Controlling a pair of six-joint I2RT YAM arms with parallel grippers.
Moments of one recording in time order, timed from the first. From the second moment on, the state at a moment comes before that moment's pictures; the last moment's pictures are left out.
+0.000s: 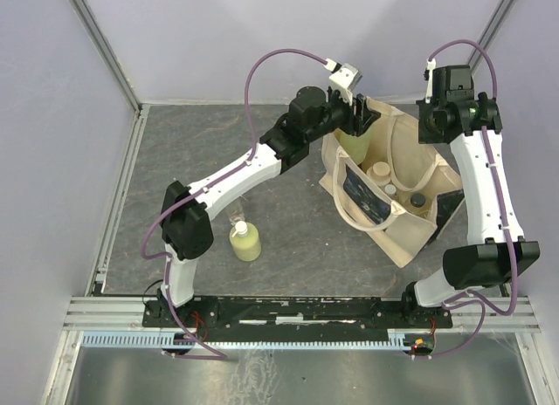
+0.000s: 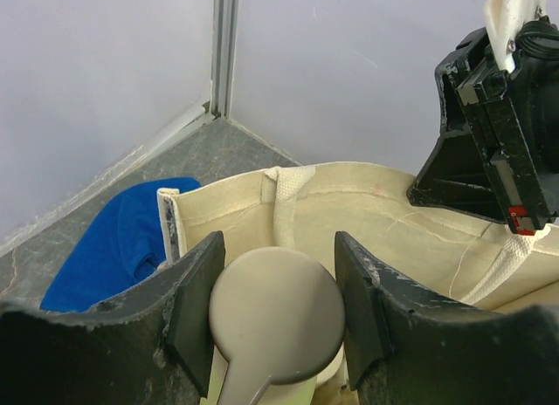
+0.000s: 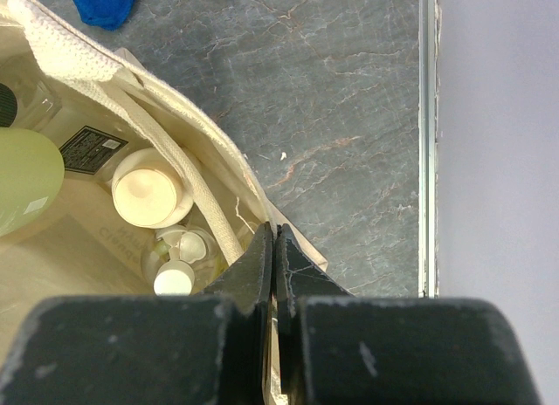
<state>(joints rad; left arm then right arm) -0.82 1.99 1.91 0.11 0.14 -0.17 0.04 1.53 1.83 -1.15 0.23 0.01</state>
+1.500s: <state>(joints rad) -0.81 2.32 2.34 0.24 0.16 -0.35 0.04 1.52 1.81 -1.13 0.22 0.01</state>
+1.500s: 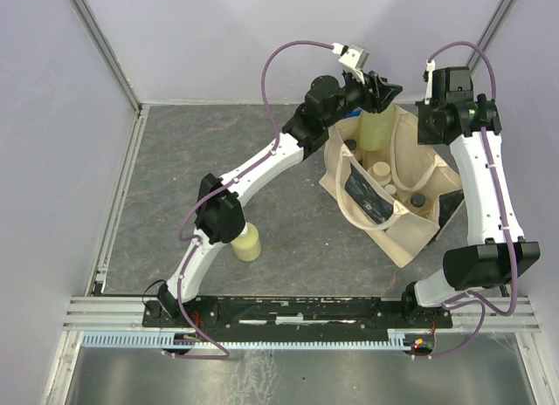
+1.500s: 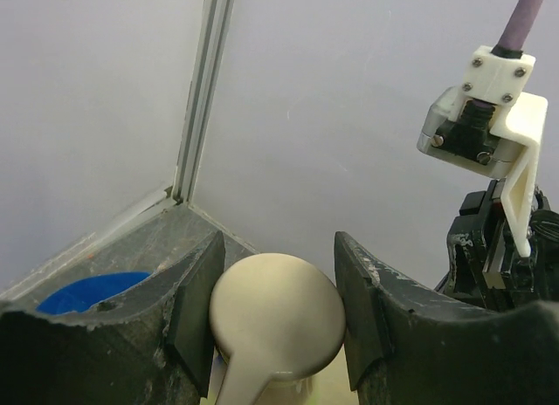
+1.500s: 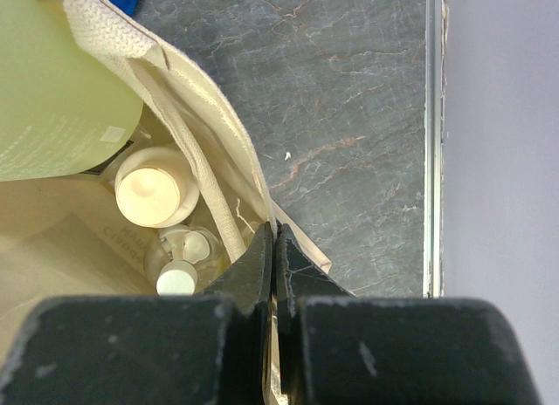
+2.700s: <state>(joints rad) -0.88 2.29 2.11 0.44 0.11 -0.41 0.04 1.51 1.77 -1.10 0.20 0.02</state>
